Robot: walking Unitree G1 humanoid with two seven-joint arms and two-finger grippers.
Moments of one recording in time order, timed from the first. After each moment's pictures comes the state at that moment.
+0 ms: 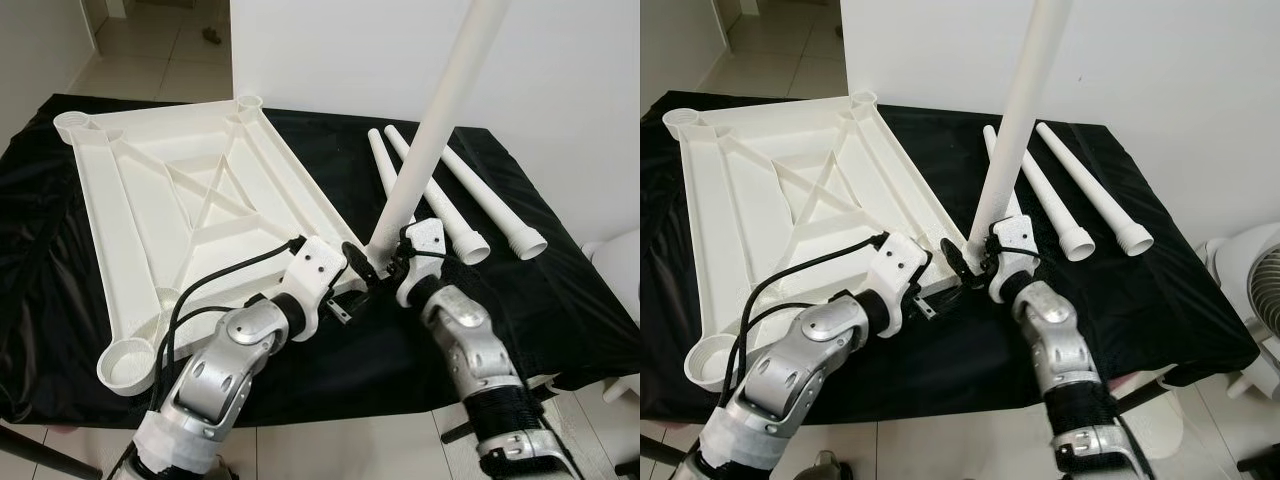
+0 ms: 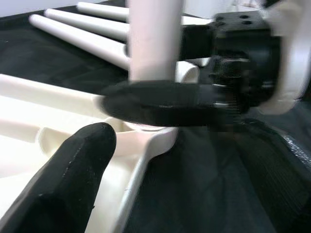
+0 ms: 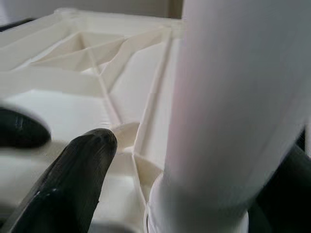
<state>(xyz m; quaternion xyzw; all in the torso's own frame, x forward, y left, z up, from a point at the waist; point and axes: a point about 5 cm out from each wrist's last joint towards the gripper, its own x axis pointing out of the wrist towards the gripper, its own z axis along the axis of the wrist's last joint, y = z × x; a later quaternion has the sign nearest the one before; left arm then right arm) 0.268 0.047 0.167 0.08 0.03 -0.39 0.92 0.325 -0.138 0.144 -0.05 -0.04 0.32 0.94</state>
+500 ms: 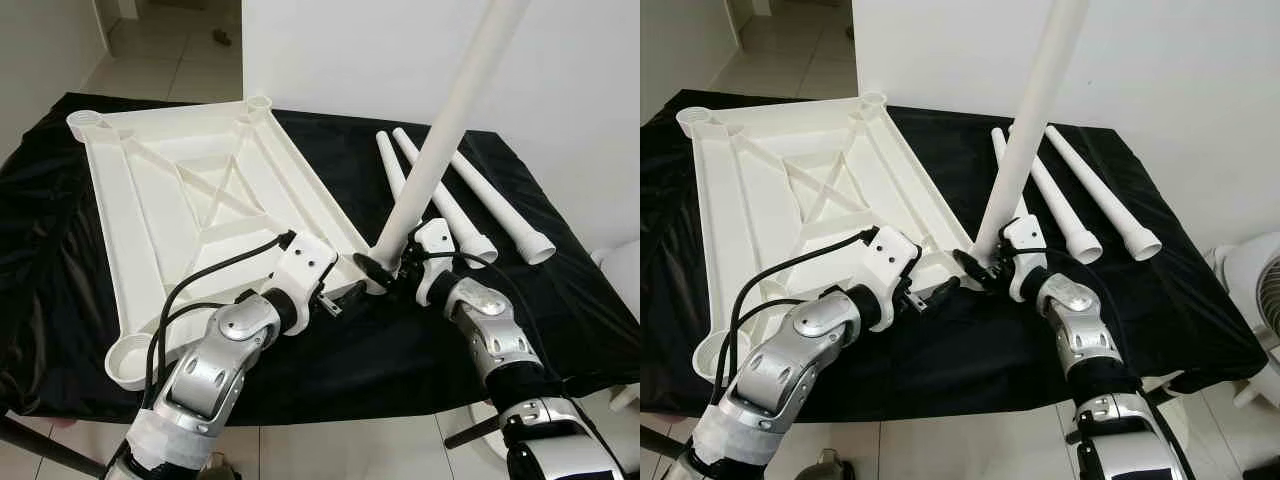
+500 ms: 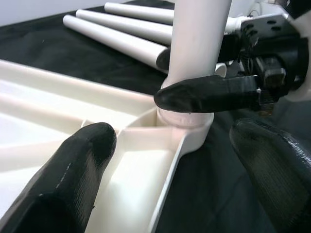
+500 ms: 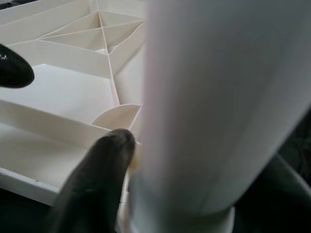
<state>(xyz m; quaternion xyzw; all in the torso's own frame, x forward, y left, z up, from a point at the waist) 0.272 0.051 0.171 0.09 0.03 -0.38 0.92 0.339 -0.155 0.135 -0.08 -0.03 0.37 0.93</state>
